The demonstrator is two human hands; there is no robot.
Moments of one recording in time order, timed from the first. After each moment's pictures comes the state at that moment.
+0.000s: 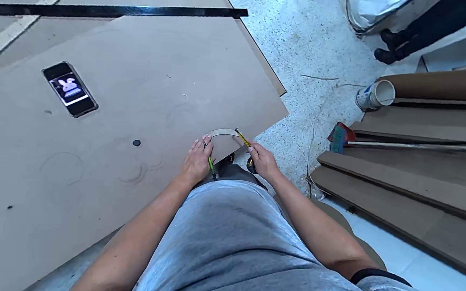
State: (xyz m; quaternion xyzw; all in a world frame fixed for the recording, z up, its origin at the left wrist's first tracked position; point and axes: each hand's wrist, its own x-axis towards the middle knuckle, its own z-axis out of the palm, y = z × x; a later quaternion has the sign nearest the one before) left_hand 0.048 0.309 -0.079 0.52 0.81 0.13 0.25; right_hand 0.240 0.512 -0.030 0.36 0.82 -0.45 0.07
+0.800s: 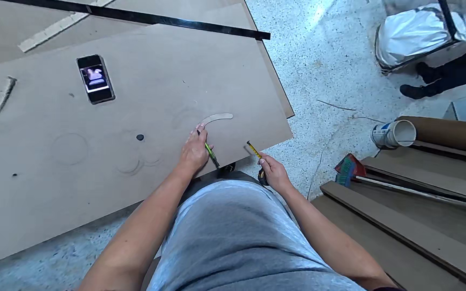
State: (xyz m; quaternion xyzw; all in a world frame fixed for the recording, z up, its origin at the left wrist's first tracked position) left_hand 0.025 0.360 -0.068 0.33 0.90 0.13 0.24; right_hand 0.266 0.583 -0.043 0.30 0.84 -0.45 0.11
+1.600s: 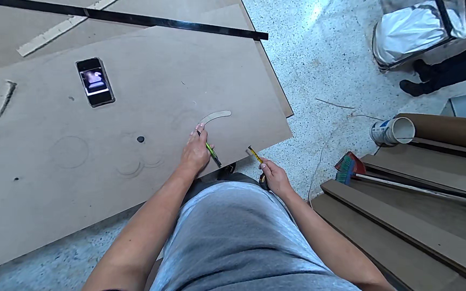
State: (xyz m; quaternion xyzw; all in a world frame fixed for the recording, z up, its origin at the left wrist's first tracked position) left_hand 0.026 0.365 -0.070 0.32 0.91 0.10 0.24; right_hand 0.282 0.573 -0.045 0.34 0.82 -0.45 0.12
